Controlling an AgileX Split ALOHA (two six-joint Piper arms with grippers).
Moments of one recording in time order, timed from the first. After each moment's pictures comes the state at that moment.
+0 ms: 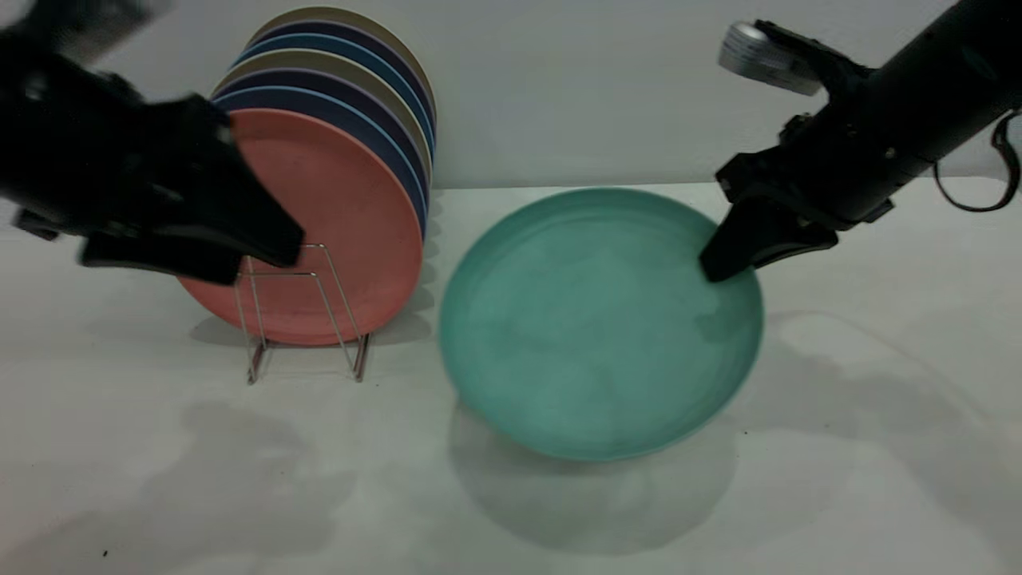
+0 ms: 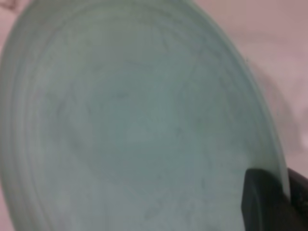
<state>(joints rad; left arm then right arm) -0.17 1.61 -0.77 -1.02 0.43 0.84 0.17 2.06 -1.19 1.03 0.60 -1.05</state>
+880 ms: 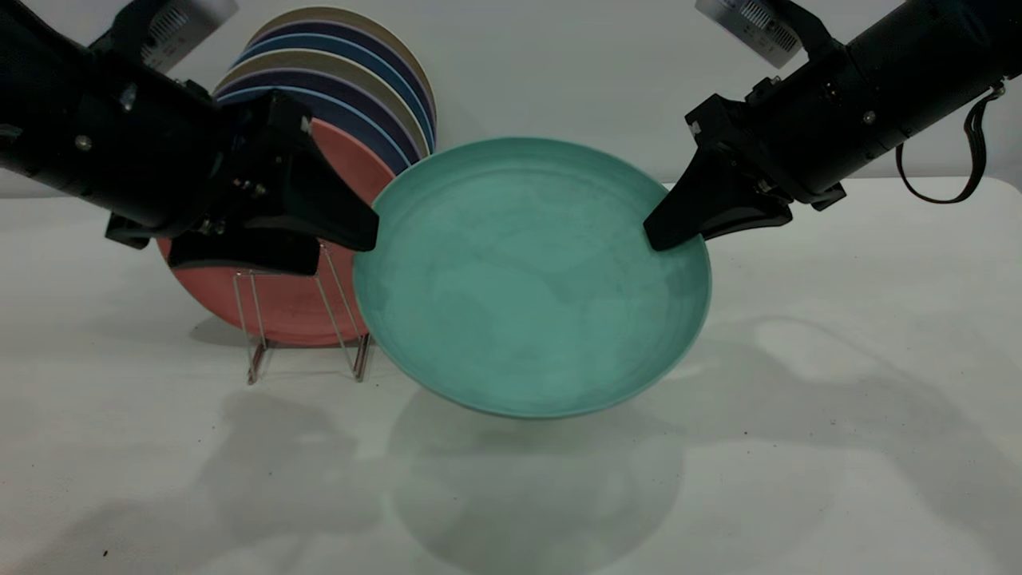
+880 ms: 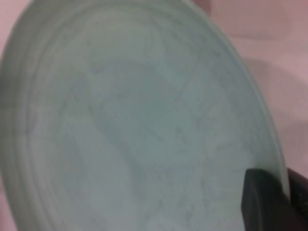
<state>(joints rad) -0.23 1.68 -0.78 -1.34 0.40 1.06 0.18 2.03 -1.19 1.21 0.75 -1.12</state>
